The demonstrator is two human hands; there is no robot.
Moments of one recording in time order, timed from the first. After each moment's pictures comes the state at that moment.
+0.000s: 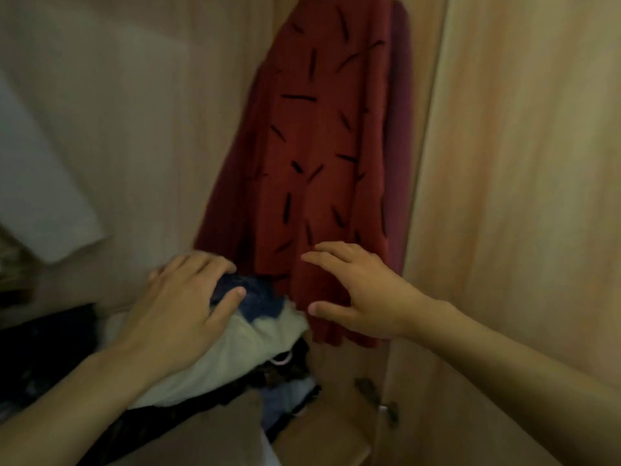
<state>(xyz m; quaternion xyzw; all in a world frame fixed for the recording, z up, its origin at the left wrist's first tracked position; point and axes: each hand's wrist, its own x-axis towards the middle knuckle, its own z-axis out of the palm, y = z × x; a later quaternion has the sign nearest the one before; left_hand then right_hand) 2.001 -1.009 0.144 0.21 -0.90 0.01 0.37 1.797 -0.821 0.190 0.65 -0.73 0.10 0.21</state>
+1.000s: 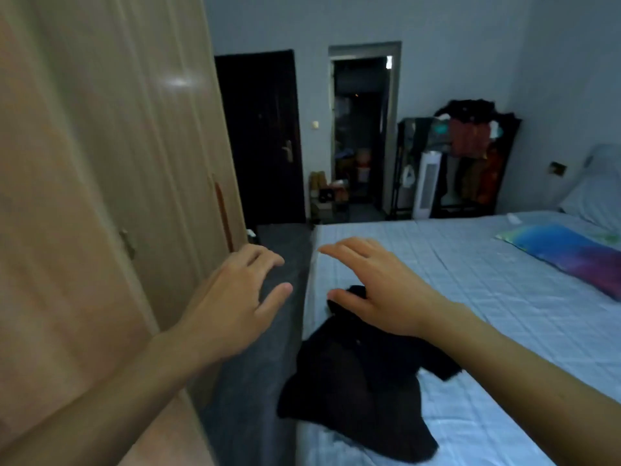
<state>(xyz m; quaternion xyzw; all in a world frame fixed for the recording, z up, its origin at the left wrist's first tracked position) 1.799 -0.364 0.071 -0.27 -0.93 -0.17 0.20 1.810 -0.113 0.067 0.25 -0.94 0.12 0.21</state>
